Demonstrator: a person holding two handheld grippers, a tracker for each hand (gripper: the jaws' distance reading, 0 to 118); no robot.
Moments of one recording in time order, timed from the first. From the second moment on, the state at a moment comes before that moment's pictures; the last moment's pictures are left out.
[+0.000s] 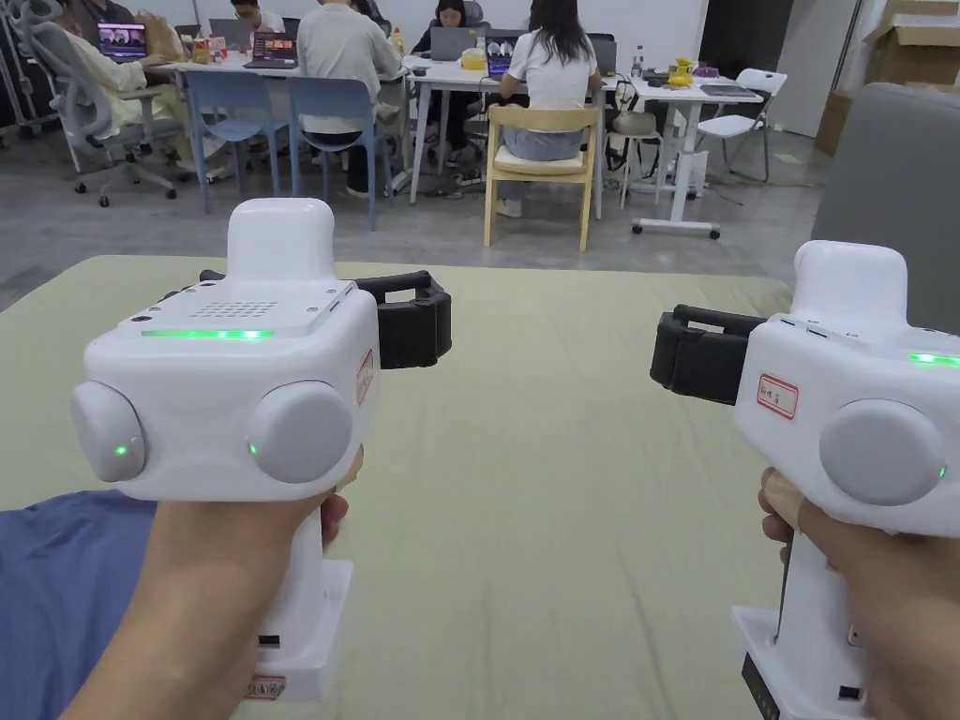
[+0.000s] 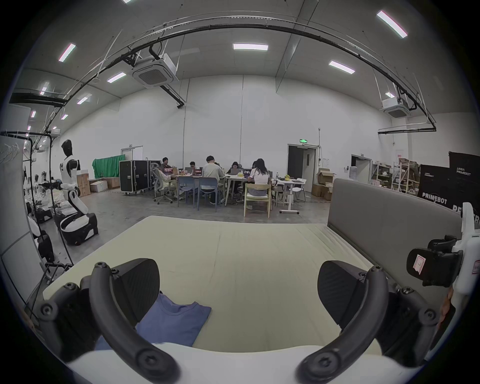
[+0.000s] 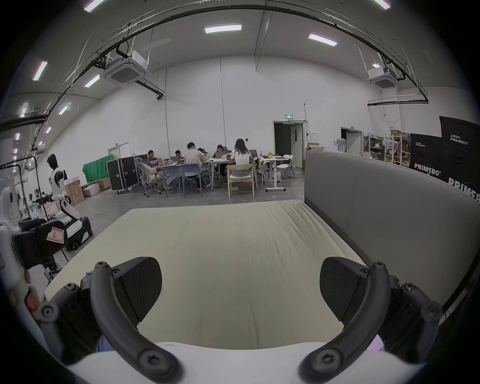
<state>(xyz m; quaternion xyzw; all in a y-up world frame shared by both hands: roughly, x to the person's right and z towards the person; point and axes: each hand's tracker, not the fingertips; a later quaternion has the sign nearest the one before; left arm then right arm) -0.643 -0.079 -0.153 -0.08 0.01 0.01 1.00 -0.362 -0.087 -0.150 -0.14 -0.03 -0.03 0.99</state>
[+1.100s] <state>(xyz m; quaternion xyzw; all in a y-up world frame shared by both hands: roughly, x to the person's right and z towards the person) -0.645 -0.078 -0.154 -0.09 -0.01 0.02 1.00 -0.361 -0.090 -0.147 -0.13 -0.01 -0.02 0.99</state>
